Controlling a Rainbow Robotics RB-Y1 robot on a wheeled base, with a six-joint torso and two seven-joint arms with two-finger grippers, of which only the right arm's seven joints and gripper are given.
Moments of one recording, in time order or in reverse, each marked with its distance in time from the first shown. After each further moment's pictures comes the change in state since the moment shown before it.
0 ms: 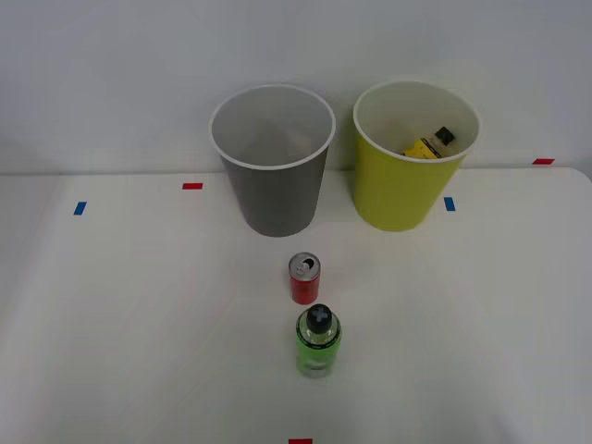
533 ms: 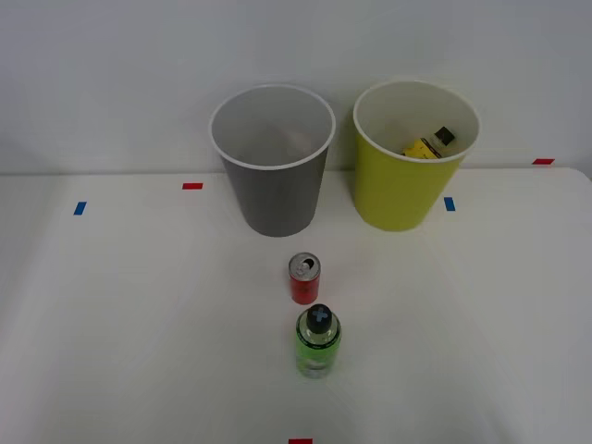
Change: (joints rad) arm 0.000 0.000 0.000 0.000 0.000 0.000 0.000
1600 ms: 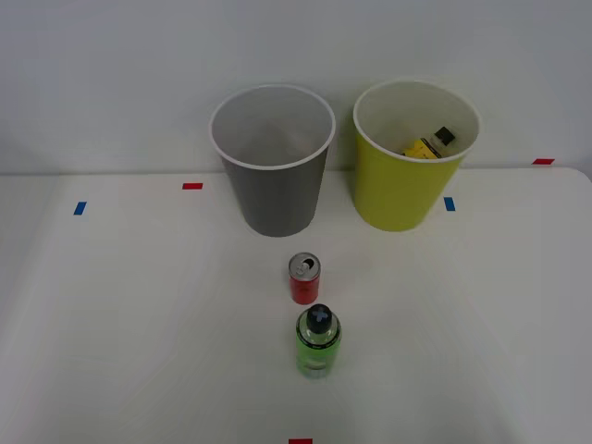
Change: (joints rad) arm 0.000 0.000 0.000 0.000 0.000 0.000 0.000
